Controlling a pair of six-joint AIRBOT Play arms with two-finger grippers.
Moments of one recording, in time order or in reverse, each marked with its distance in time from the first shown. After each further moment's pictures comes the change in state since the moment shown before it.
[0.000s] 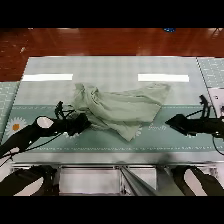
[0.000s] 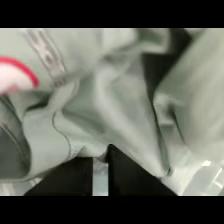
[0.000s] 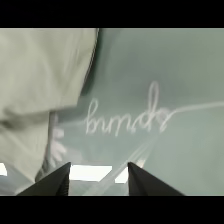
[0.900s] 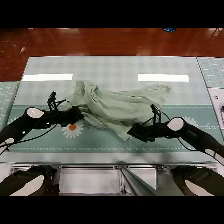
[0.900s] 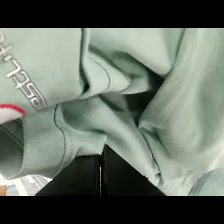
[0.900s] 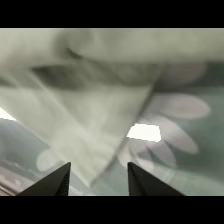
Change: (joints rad) left arm 0.176 -0.033 0.083 -0.010 -0.121 0.238; right arm 0.763 -0.283 -0.009 0.311 -0.455 0.238
